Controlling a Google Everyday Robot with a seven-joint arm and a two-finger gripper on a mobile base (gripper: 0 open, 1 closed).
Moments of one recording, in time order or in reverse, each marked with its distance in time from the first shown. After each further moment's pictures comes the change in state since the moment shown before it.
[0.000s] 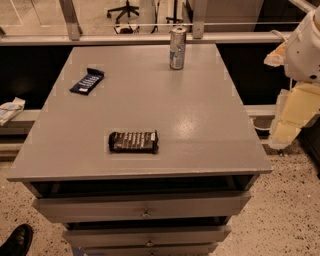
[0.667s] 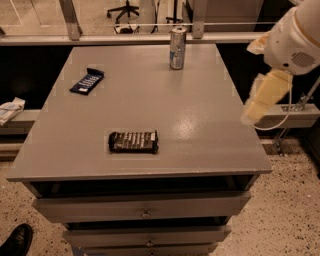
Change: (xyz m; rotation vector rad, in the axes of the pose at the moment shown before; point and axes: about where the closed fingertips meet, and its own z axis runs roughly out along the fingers) arm -0.030 -0.053 0.027 0.056 -0.176 0.019
